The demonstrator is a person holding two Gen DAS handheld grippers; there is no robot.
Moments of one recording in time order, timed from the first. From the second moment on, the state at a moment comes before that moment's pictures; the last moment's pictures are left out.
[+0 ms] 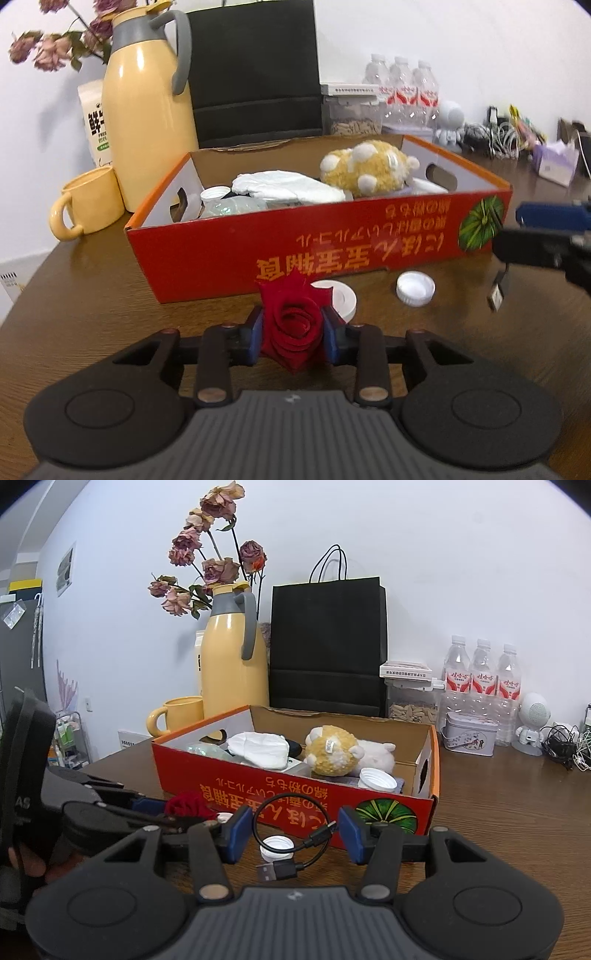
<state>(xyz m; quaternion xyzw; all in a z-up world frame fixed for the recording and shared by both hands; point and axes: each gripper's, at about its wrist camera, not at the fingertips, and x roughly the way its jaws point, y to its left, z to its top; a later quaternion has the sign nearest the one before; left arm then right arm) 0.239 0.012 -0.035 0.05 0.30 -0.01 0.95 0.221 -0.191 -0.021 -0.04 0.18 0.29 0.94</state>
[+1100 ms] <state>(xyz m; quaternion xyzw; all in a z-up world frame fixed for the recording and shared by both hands) 0.262 -0.053 -0.032 0.09 0.29 -0.09 0.95 0.231 -0.216 -0.015 -0.01 0.17 0.24 0.95</state>
